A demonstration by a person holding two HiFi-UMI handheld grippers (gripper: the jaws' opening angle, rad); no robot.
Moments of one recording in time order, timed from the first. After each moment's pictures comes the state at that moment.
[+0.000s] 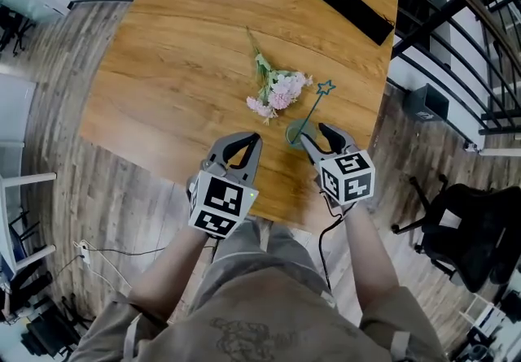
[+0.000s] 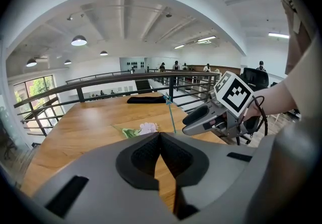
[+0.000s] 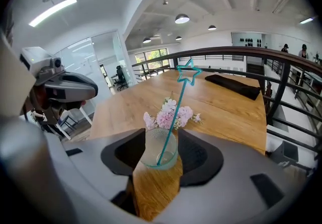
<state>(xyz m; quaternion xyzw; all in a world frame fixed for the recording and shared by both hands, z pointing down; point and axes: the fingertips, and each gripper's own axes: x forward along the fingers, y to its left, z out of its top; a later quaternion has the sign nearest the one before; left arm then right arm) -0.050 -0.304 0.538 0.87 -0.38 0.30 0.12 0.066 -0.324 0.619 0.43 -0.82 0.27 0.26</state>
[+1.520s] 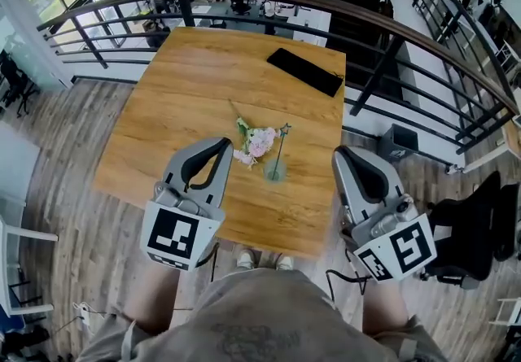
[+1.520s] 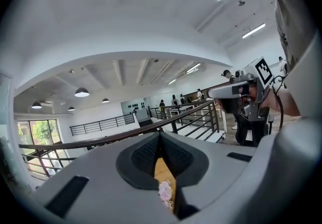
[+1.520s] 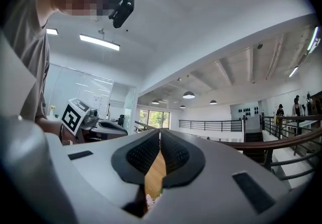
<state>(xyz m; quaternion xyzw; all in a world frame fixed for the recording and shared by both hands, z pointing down) -0.044 -0.264 0.276 0.90 -0.41 0.11 -0.08 0.105 -0.216 0.245 0.49 -0.87 -0.03 -0.01</state>
